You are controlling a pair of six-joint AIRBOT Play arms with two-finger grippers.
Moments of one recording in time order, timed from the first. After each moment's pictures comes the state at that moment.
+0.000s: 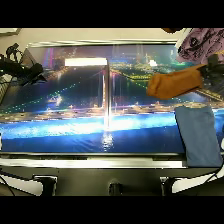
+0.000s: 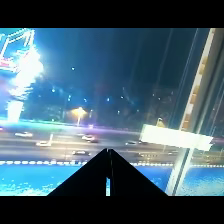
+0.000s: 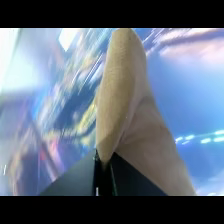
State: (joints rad) left arm 0.15 -1.71 1.96 1.22 -1.48 -1.76; right arm -0.52 -1.75 1.90 2.23 -1.10 -1.24
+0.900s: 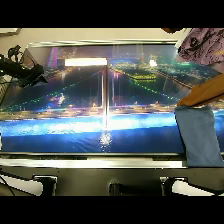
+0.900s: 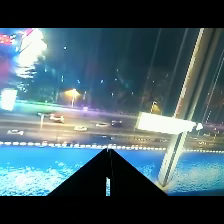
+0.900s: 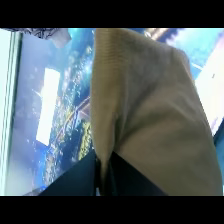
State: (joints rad) left arm 0.15 -1.71 1.96 1.20 -1.53 -1.76; right arm -0.57 -1.42 1.91 1.84 -1.32 -0.71
